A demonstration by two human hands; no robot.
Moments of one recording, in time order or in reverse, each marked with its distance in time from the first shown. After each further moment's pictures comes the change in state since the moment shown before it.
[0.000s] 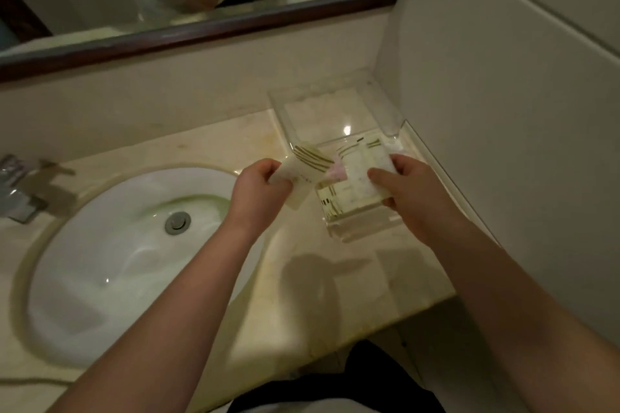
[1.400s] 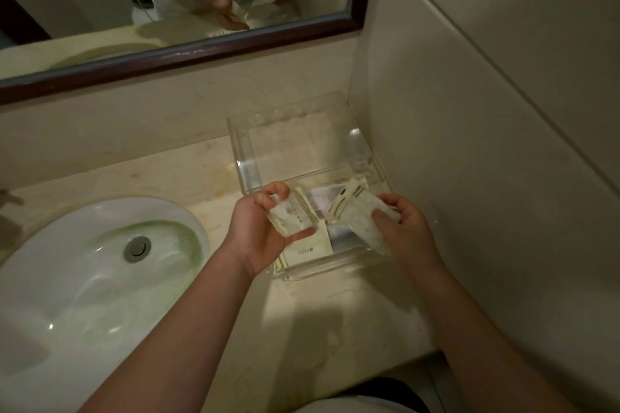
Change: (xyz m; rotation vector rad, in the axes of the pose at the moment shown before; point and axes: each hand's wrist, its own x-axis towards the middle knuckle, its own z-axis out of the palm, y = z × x) left_hand 0.048 0.062 0.097 -1.155 -0.418 -0.552; right_hand 0.085 0.043 -0.088 0.010 0.110 0.070
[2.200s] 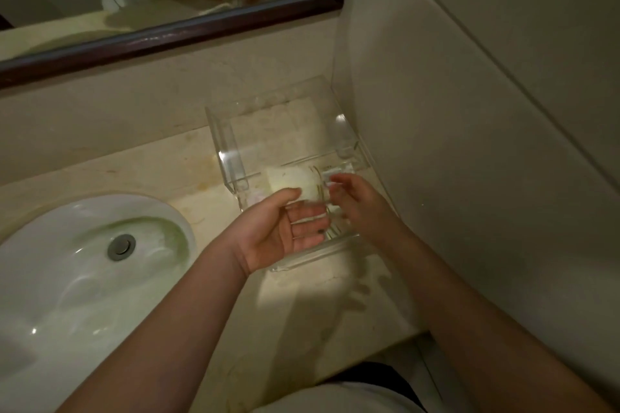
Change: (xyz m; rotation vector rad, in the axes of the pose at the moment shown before) left_hand 0.009 -0.018 0.007 0.196 0.028 -0.293; right_hand 0.015 -0.007 0.021 -0.164 -0.285 -0.076
